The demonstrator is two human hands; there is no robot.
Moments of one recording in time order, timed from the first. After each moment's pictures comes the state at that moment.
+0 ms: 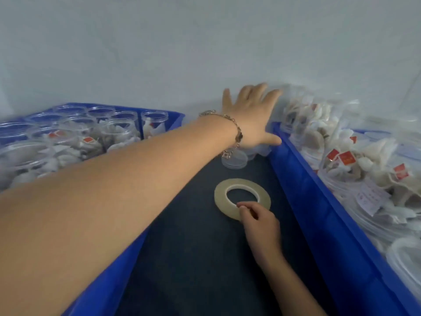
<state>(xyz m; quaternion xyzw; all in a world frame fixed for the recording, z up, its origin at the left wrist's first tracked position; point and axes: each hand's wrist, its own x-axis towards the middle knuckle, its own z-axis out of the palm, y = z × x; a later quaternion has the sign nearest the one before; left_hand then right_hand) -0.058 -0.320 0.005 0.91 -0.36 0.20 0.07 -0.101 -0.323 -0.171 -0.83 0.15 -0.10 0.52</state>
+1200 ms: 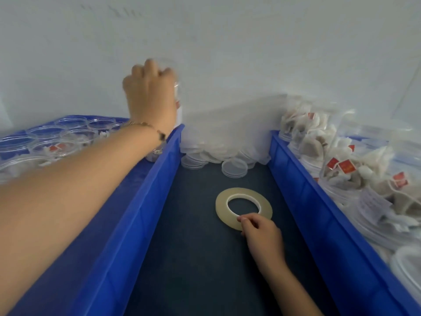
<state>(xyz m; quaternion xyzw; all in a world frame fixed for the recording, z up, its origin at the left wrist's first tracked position) -0.030 -0.209 0.019 0.88 -0.10 0.44 0.13 -0.133 -0.395 -0.184 -0.82 0.20 -0.17 0.51</state>
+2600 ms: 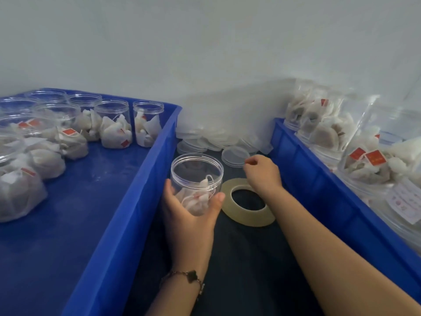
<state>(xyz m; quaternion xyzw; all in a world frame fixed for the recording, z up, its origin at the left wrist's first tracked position) -0.100 -0.261 -0.188 0.70 0.02 0.19 0.69 -0.028 -0.416 -0.134 -0.90 0.18 -0.16 0.36</state>
